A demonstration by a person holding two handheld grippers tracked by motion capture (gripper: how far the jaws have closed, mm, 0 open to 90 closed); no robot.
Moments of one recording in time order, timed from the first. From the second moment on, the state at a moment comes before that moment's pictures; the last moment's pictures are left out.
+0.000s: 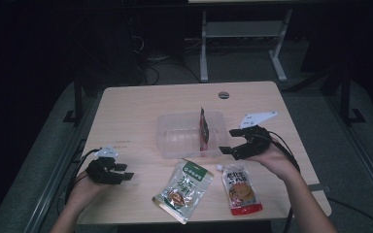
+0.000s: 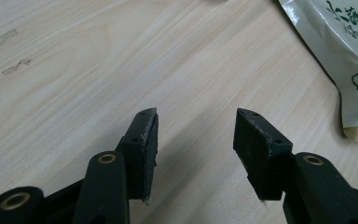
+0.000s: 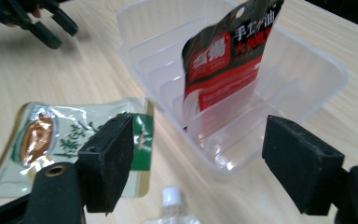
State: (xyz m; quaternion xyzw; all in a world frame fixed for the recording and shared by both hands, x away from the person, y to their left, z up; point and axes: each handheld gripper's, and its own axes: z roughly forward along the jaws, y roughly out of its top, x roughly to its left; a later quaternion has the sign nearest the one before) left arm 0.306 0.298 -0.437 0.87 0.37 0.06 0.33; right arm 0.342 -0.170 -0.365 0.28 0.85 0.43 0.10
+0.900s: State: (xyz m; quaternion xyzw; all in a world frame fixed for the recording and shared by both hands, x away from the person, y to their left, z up) left arm 0.308 0.294 -0.439 0.87 0.36 0.07 0.32; right arm 0.256 -0.241 -0.425 0.30 0.88 0.36 0.03
